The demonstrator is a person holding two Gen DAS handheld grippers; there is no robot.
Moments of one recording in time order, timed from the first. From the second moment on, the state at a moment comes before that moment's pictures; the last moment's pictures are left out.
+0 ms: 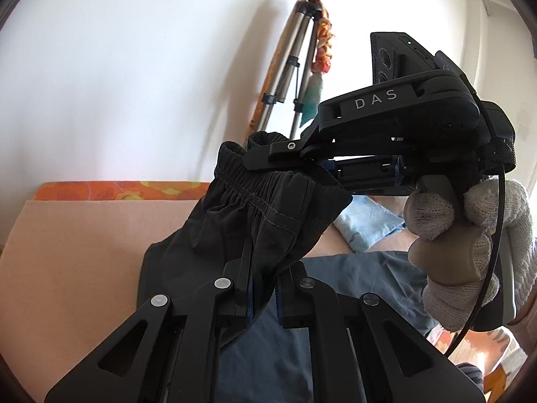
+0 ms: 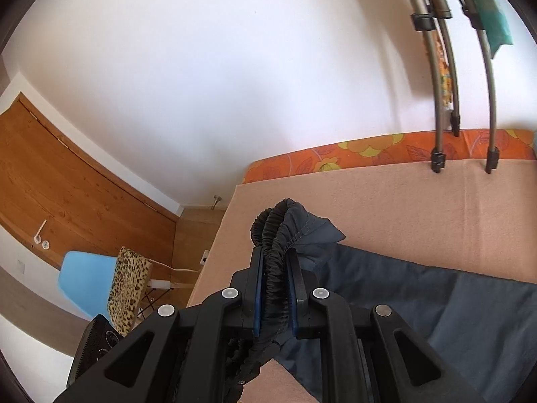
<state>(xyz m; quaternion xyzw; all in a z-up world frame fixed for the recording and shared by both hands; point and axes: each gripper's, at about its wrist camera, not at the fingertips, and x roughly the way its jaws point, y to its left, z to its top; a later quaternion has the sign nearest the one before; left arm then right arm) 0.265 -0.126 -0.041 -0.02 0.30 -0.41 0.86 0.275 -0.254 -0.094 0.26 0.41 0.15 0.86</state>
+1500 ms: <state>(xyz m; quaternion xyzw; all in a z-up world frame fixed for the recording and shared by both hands) 0.112 -0.360 -0.094 0.11 0.41 -0.55 0.72 -0.037 -0.652 -0.224 0.35 0.39 -0.09 0.85</state>
